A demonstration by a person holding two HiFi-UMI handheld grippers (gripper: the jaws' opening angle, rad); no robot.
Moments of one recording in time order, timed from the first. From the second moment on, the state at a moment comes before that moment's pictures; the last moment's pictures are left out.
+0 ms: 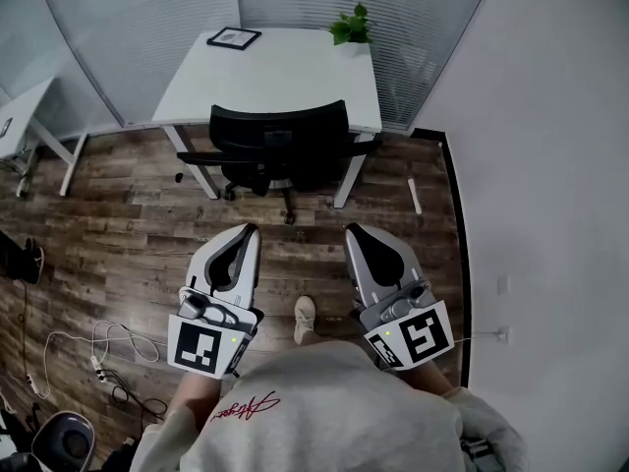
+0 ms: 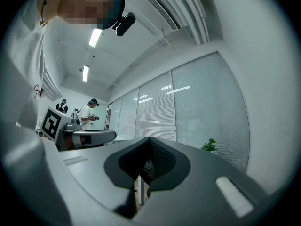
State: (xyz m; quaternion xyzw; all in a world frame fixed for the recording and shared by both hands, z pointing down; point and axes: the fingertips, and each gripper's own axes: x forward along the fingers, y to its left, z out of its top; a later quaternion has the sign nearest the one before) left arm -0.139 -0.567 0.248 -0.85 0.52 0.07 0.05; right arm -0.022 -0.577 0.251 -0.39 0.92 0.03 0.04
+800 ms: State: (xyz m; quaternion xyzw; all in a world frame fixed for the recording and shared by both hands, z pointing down) left arm -0.142 -0.702 0.246 -0.83 0.55 0.06 0.05; right arm -0.025 -0.721 0.248 -0.36 0.93 0.02 0.04
